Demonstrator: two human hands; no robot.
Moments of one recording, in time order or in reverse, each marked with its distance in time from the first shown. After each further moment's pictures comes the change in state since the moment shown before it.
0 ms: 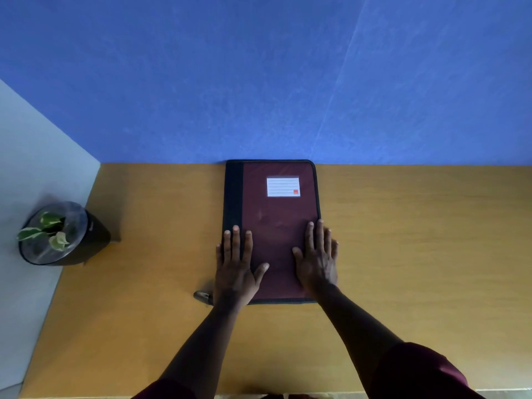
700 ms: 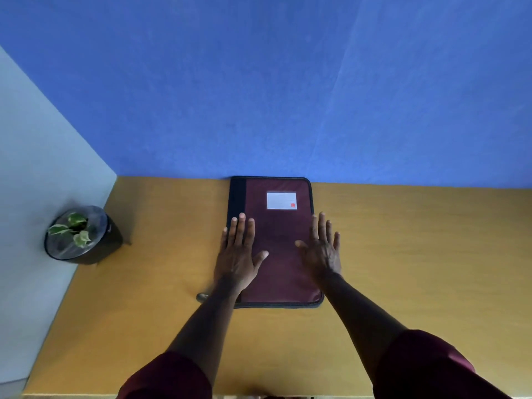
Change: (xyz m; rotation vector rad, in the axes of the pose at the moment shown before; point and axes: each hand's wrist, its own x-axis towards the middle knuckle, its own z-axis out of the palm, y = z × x) left_hand 0.021 0.006 -0.055 0.037 0.048 0.101; right_hand 0.015 -0.001 -0.052 -0.012 0.030 -0.062
